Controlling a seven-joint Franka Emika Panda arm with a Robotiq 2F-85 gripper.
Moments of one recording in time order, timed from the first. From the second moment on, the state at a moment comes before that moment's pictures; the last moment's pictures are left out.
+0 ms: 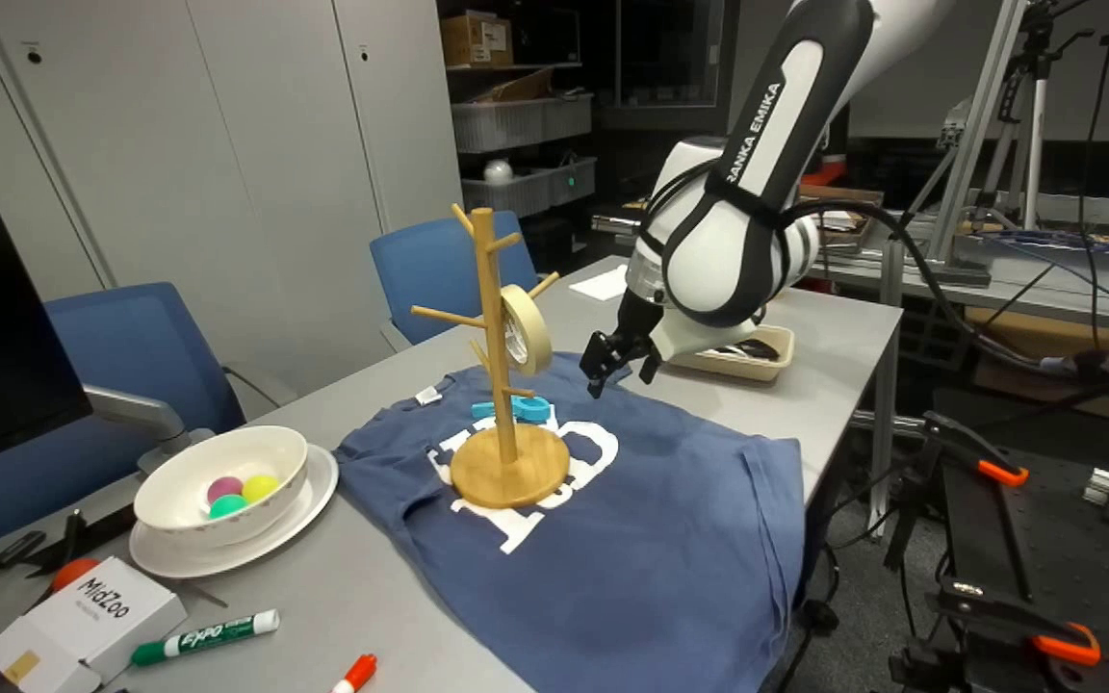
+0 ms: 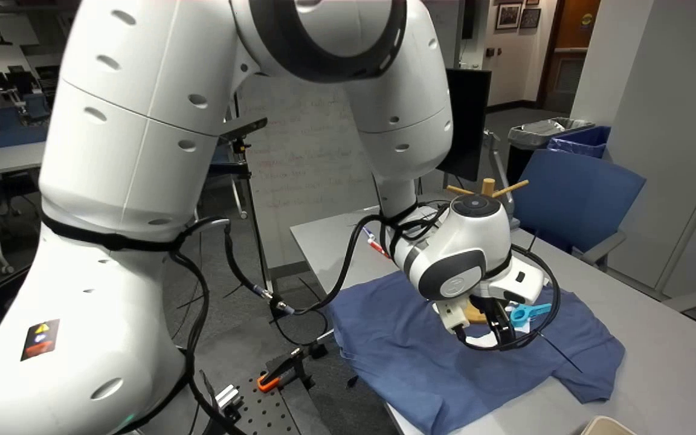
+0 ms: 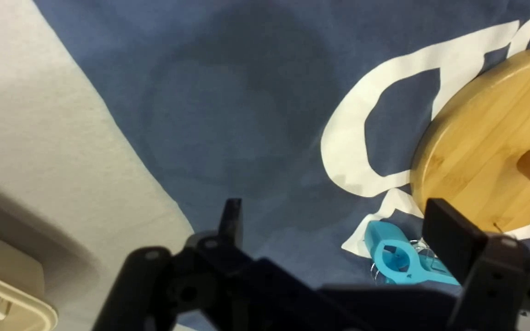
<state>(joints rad) -0.08 0.55 -0.01 -2.31 0.13 3.19 0.28</state>
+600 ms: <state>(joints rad) -0.07 0.74 -0.02 -2.12 0.13 3.39 0.27</state>
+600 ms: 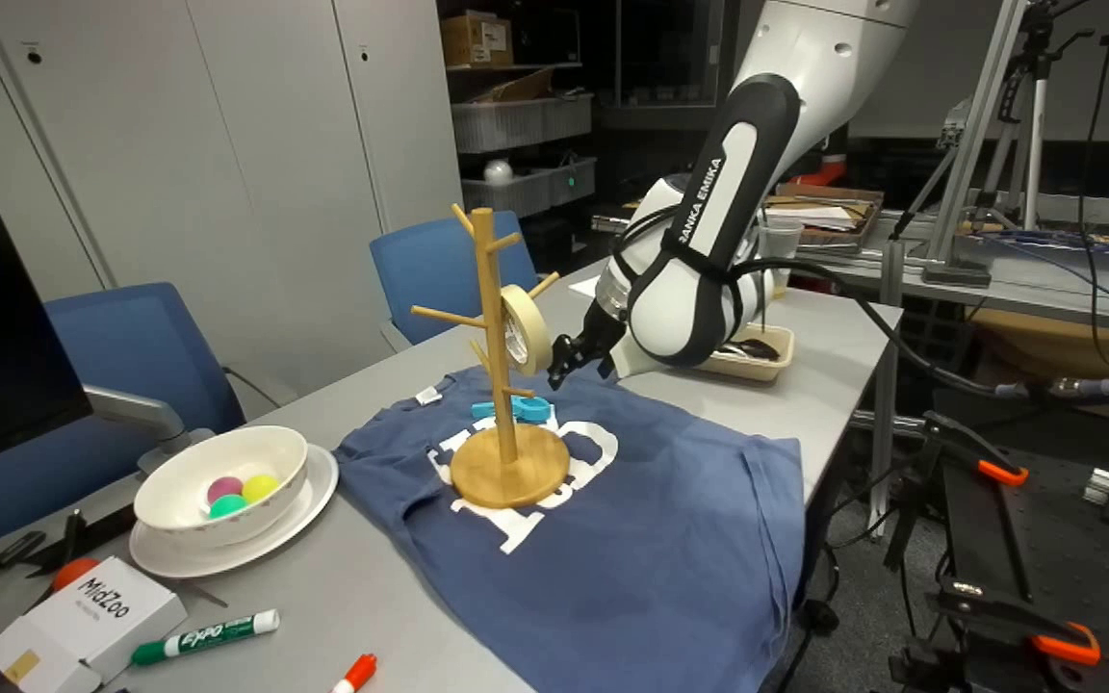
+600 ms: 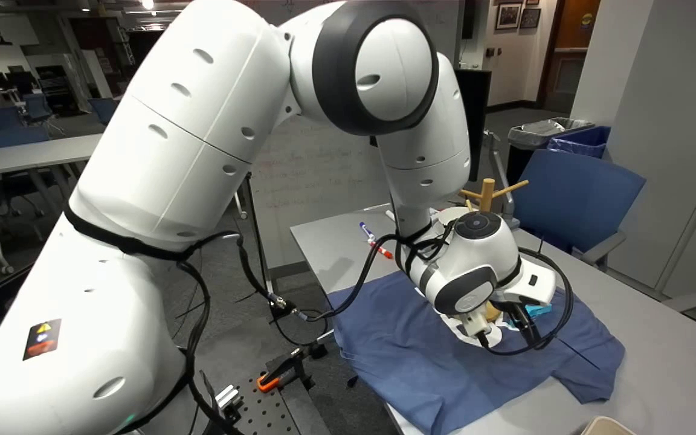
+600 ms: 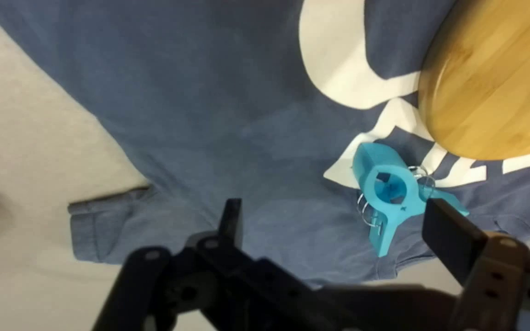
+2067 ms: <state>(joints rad) -0.03 0.97 -0.05 -1.90 0.13 3.56 0.22</state>
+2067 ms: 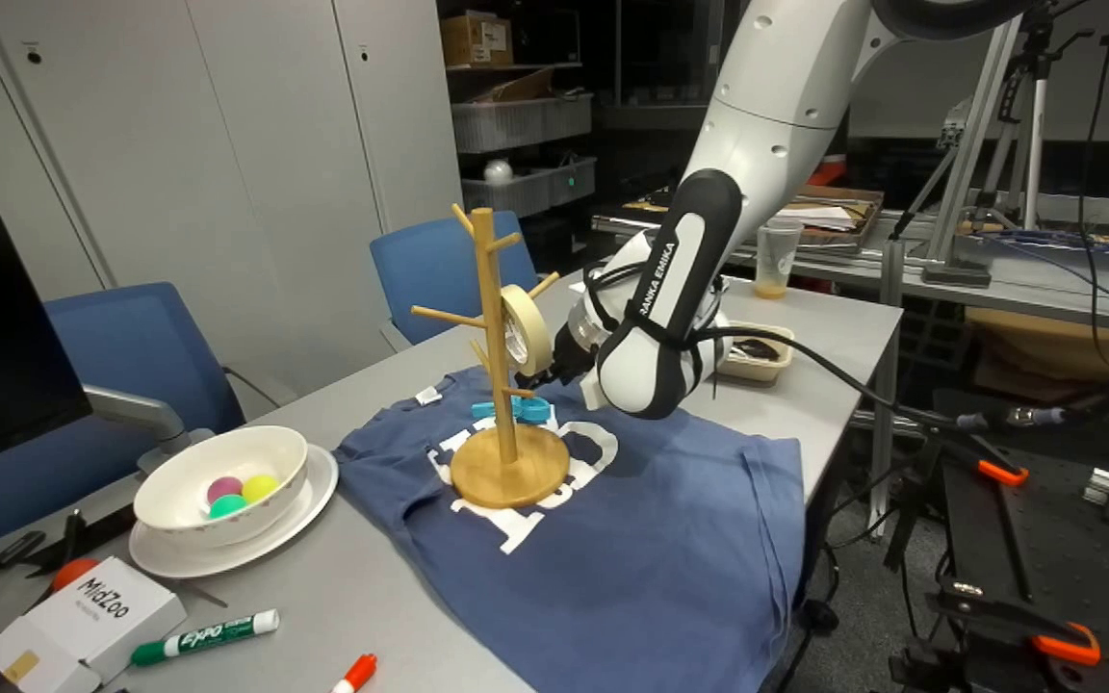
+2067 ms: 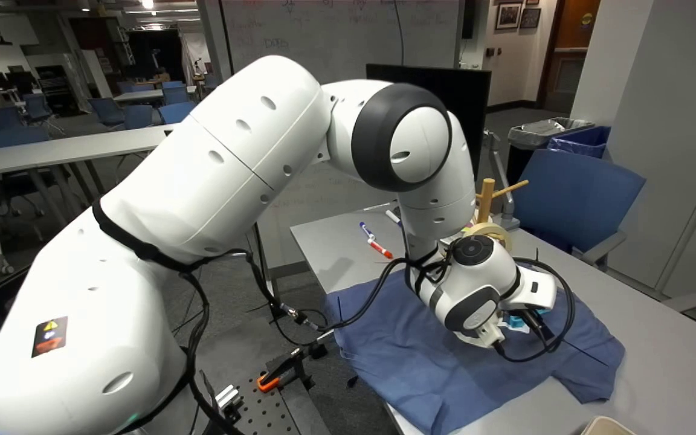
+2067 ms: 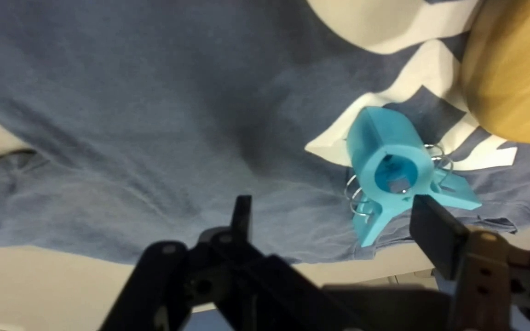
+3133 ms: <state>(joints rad) -0.02 0.98 -0.01 -1.86 0.13 3.56 0.21</state>
